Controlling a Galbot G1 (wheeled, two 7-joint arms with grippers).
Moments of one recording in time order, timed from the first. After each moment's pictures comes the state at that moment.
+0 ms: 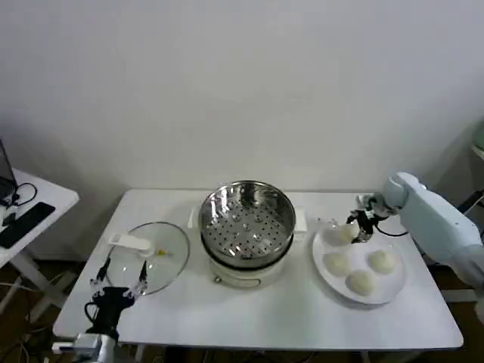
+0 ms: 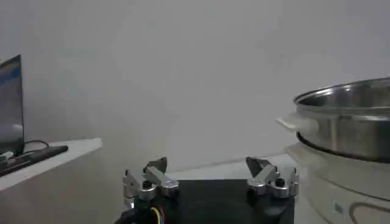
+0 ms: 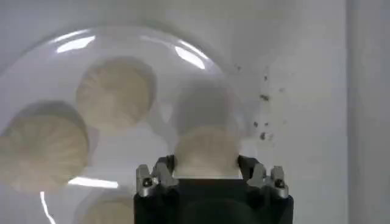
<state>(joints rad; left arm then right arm) 1.65 -1.43 -0.72 -2.00 -0.03 -0.05 0.04 0.08 0.89 -0.71 0.74 -0.09 0.04 -1.12</state>
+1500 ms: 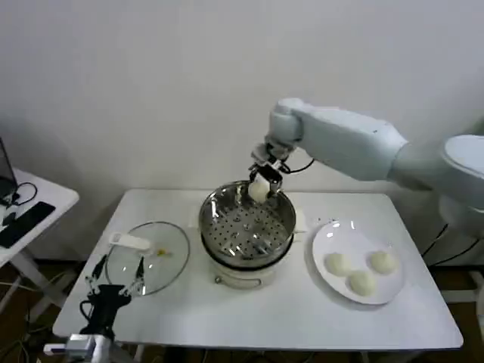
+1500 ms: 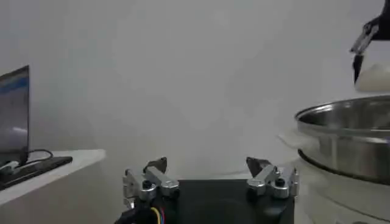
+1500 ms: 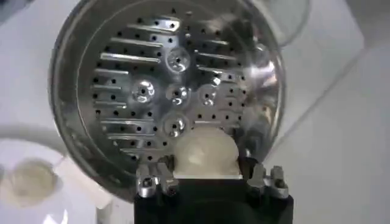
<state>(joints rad) 1.67 -1.42 -0.74 -2.04 -0.07 -0.05 0.04 0.55 1.31 -1.26 0.98 -0.02 0.21 -1.15</state>
